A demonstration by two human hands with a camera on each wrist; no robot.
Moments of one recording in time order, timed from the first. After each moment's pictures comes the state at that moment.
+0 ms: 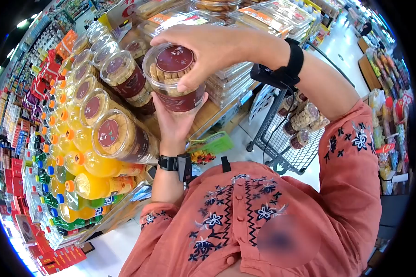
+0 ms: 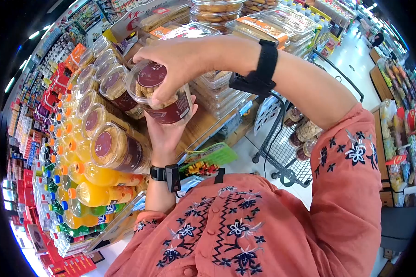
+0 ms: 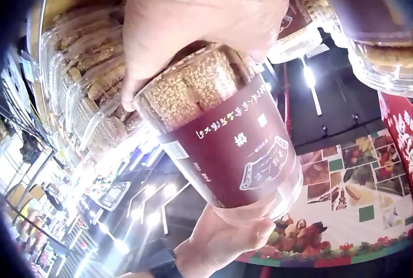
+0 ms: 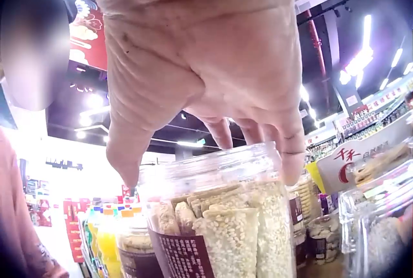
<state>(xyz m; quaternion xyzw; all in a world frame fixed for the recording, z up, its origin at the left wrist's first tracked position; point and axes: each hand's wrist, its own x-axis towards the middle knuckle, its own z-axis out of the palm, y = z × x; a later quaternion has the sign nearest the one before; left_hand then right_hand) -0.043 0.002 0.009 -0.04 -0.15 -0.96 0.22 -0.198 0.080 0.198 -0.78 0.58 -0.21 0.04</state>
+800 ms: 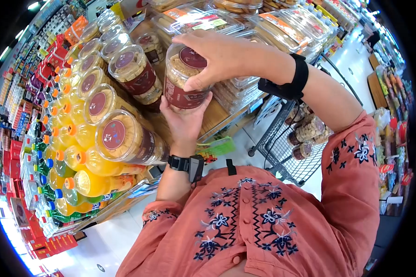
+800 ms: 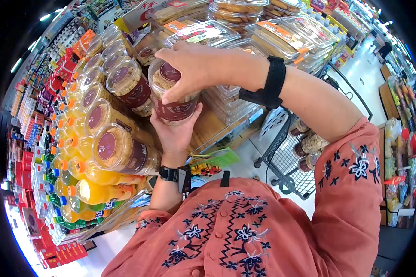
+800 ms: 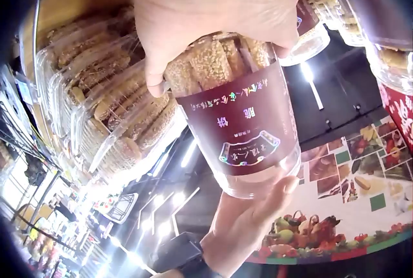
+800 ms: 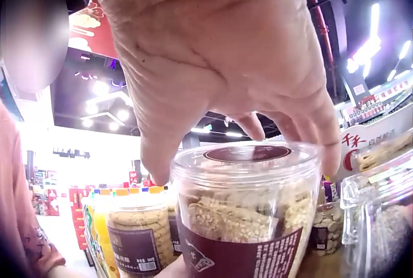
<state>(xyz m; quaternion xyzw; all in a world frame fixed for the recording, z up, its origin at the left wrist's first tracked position) -0.058 -0.004 -0.007 0.02 -0.11 -0.93 0.34 -0.215 0.050 0.172 -0.74 0.65 -0.17 0.03</state>
